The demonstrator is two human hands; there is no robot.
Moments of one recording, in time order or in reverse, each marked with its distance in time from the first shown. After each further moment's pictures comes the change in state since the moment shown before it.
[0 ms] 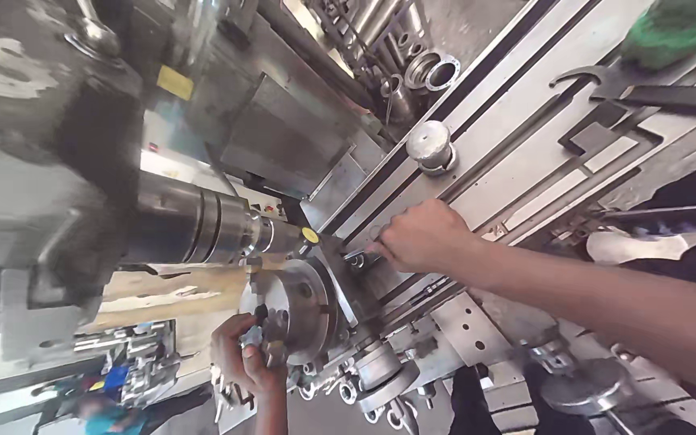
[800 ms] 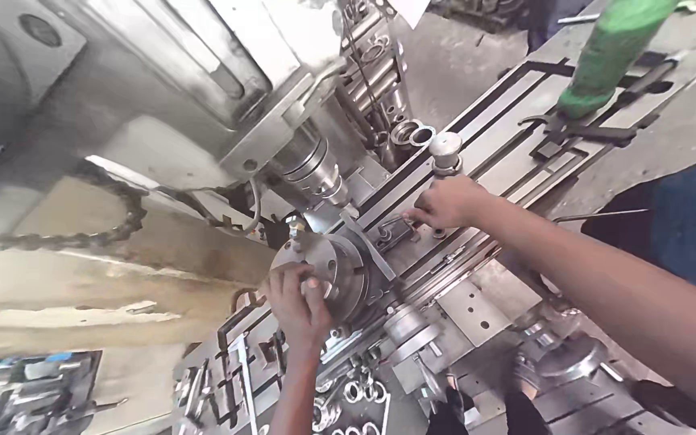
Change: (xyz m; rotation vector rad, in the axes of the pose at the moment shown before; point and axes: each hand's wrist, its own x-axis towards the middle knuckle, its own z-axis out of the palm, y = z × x) left_hand 0.001 0.005 -0.004 0.023 -0.033 0.059; right_hand 0.008 -0.011 0.000 -0.116 -0.101 0.186
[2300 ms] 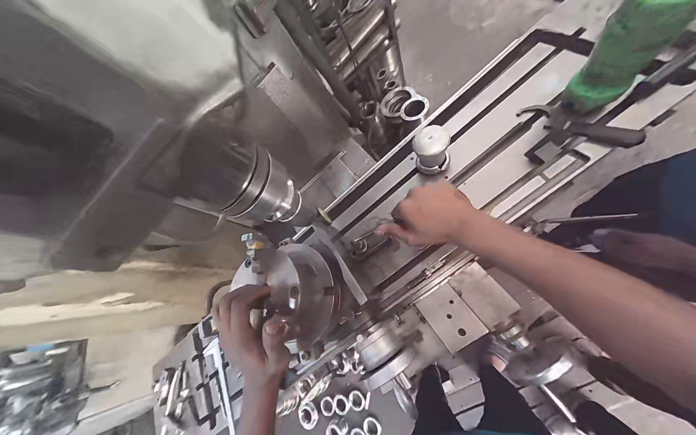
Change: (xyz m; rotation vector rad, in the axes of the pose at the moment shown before) left_hand 0.007 -0.008 0.001 -0.016 -0.065 0.017; right_hand 0.006 0.014 0.005 0.020 0.056 -0.104
